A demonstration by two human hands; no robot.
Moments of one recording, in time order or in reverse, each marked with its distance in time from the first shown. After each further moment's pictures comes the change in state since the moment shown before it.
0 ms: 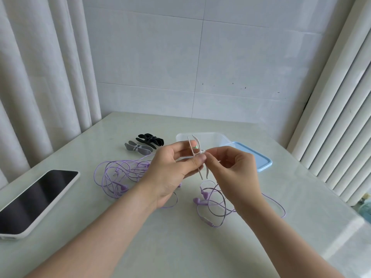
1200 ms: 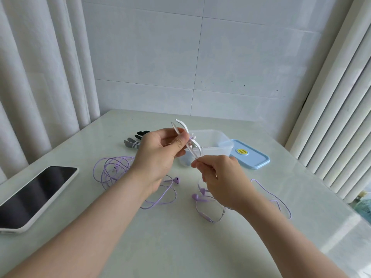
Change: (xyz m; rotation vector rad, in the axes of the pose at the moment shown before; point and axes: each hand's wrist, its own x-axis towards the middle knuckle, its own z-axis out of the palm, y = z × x) left_hand 0.012 0.013 -0.012 0.075 0.139 0.153; right_hand 0.003 0.008 -0.001 -0.630 -0.344 -0.225
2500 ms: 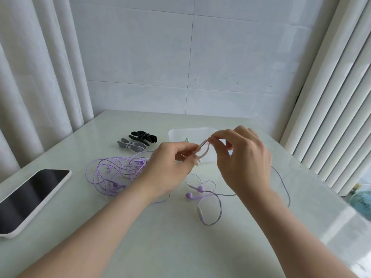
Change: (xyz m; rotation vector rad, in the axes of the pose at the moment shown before) left_hand -0.018 -0.009 0.014 0.543 -0.265 0.134; right_hand 0.002 0.009 -0.025 -0.308 0.661 -0.042
